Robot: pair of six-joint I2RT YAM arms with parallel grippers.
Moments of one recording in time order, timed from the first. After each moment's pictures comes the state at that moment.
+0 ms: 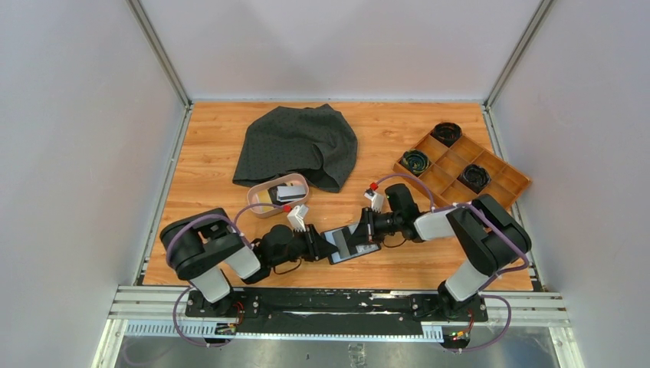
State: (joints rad) left arm -0.95 1.65 0.13 1.19 0.10 -0.97; right arm 0.51 1.61 0.45 0.36 -0.81 0.62
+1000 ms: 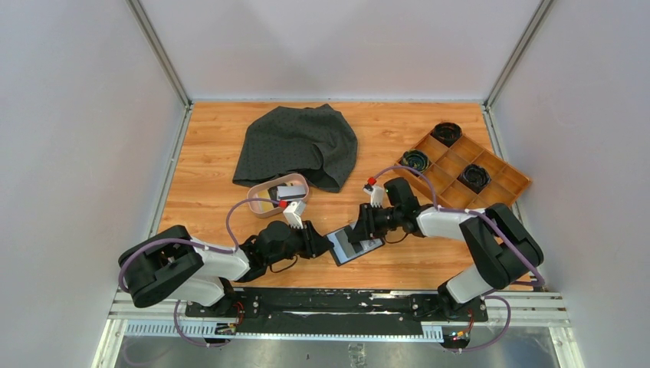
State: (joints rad) left arm -0.95 1.34 0.16 0.83 0.04 -0.88; right arm 0.52 1.51 0.53 0.12 -0.73 0.45
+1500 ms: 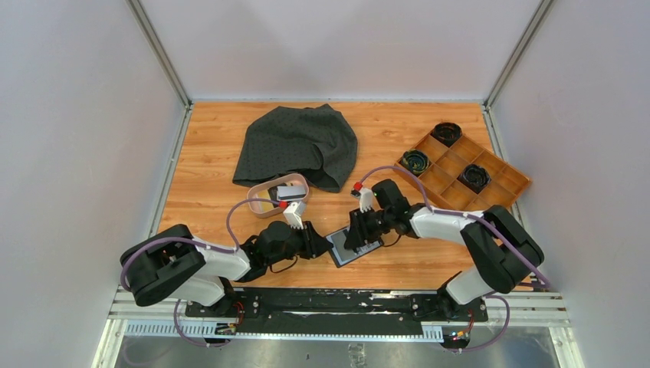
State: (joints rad) left arm -0.95 1.35 0.16 0.83 0.03 -0.88; right arm 0.63 1.49 0.58 0.02 -0.65 0.32
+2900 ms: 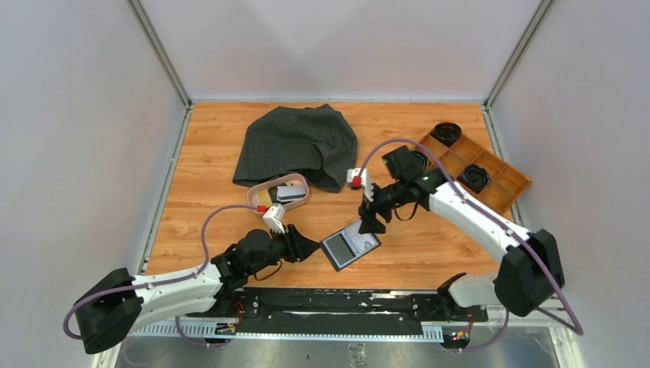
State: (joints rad) left arm -0.95 0.85 0.04 0.52 -0.06 -0.88; right arm 0.63 1.37 1.00 -0.69 -0.69 -0.61
